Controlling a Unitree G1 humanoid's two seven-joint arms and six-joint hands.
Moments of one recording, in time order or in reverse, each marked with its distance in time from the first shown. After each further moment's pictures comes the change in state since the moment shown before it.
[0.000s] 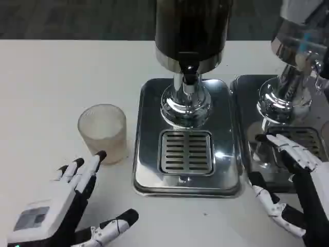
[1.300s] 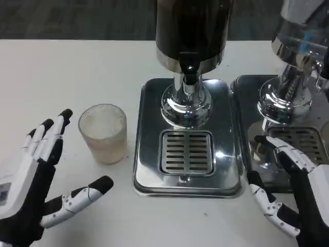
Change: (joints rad) left arm -0.140 0.010 0.105 0.214 -0.164 -0.218 0.187; right arm -0.004 0.070 0.003 0.026 0.013 0.014 0.006
